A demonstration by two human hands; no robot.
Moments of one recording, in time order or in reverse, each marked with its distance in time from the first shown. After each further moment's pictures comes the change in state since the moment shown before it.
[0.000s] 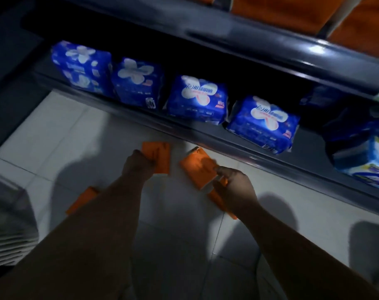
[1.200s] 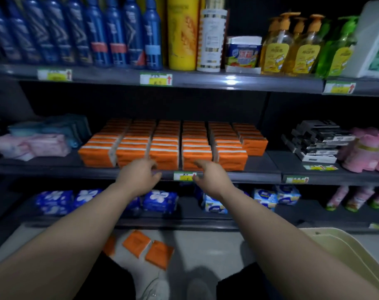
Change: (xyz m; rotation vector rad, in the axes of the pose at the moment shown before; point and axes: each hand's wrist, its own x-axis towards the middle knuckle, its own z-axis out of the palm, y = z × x) left_hand -0.411 0.191 -0.178 0.293 0.342 1.123; right_hand -0.262 -0.053 -0.326 -0.093 0.540 -0.103
